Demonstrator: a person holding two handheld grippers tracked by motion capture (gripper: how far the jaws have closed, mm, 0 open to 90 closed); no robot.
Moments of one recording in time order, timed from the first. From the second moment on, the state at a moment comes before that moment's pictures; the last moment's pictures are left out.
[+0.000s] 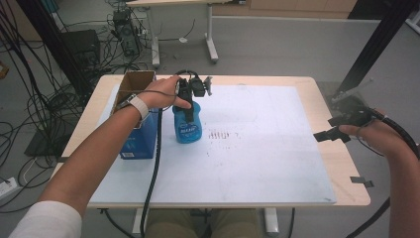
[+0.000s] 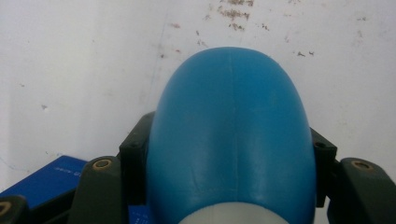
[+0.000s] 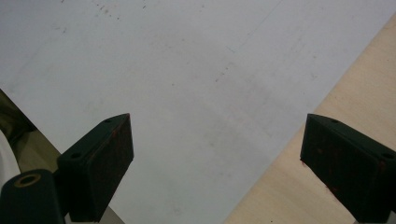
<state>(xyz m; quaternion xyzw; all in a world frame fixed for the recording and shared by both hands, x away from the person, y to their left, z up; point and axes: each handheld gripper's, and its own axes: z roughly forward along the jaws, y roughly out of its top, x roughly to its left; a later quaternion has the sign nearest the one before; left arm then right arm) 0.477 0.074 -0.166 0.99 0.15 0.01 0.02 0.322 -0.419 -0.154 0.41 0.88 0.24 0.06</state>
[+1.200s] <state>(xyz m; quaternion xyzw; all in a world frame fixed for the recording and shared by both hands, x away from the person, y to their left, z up) 0.477 0.071 -0.165 0.99 0.15 0.01 0.01 0.320 -0.421 -0.157 0.41 0.88 0.24 0.06</state>
